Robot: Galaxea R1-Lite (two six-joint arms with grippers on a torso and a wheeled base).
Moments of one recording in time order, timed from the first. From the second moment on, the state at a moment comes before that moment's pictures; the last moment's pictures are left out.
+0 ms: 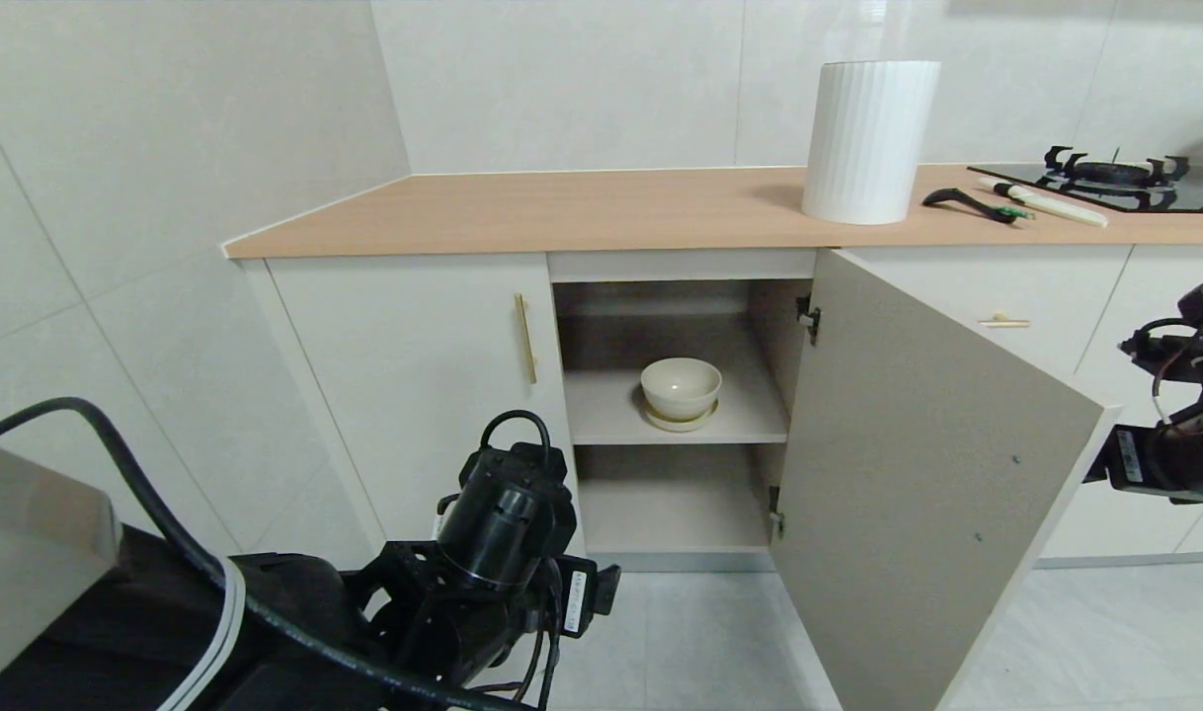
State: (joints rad) left arm -0.74 1.86 -0.72 -0.40 0.36 -0.35; right arm -0.10 1.67 -1.10 0.38 -0.09 0.09
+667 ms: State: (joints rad) left arm -0.74 1.85 -0.73 -0.40 0.37 -0.36; right arm 0.14 1.69 -1.09 0.34 0.05 0.21
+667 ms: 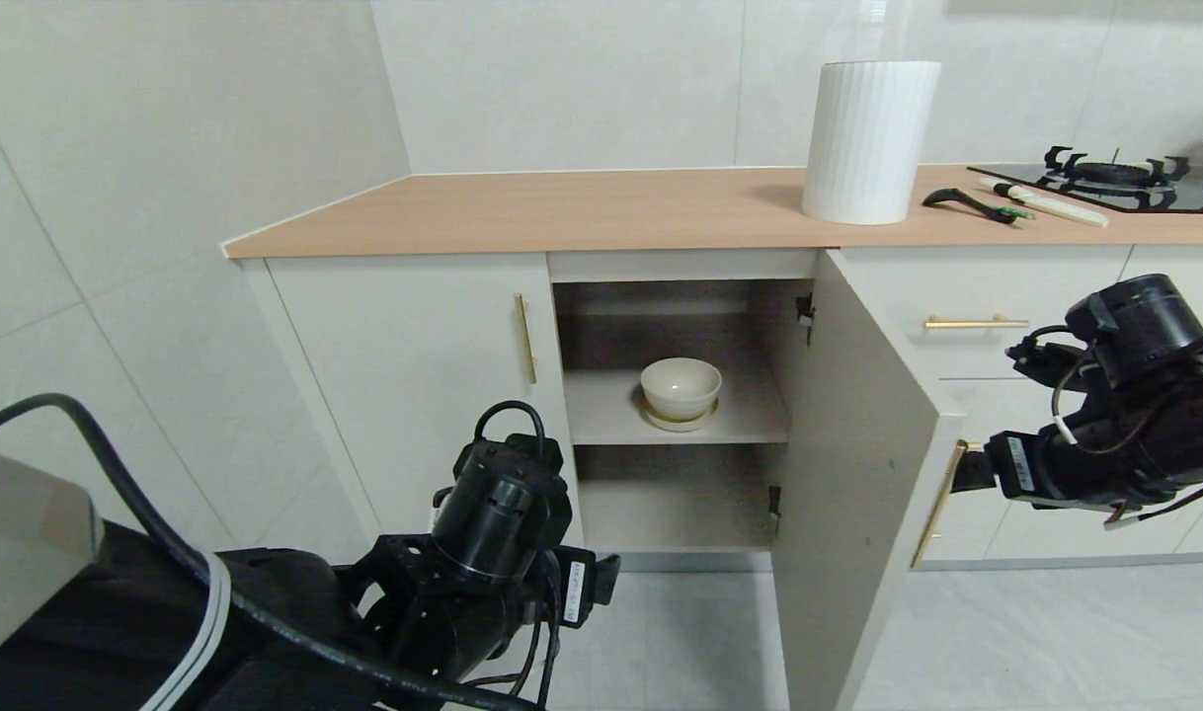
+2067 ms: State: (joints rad) left arm -0.70 1.72 -0.72 -0.40 0.43 -0.27; right arm 0.41 2.16 -1.40 -0.14 0.05 0.37
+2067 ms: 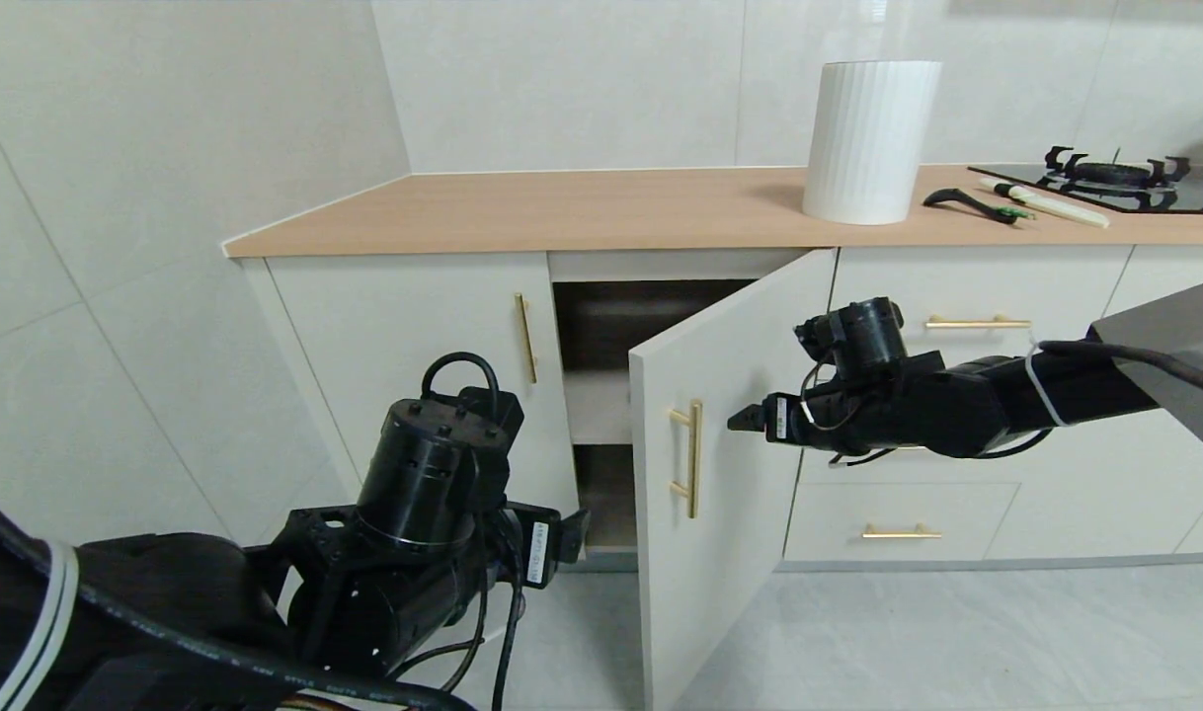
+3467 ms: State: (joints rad) left arm -0.63 1.60 -0.66 -0.39 0.50 -0.12; right arm 0.39 2.38 -1.54 -0.43 -0.19 0.54
